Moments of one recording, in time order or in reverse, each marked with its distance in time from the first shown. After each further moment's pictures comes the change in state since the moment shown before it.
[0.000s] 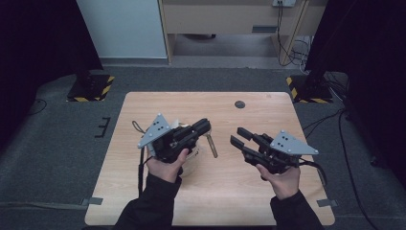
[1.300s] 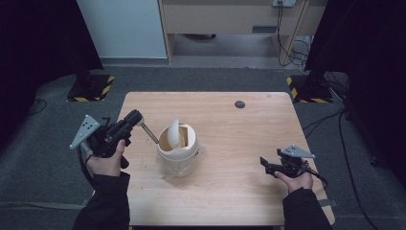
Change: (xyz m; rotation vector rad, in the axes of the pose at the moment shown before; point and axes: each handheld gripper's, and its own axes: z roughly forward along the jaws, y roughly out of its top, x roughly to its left) left arm 0.098 -0.004 -0.096 -0.061 0.330 -0.010; right arm -0.101 -0.145 -0.034 0.500 -0.397 0.139
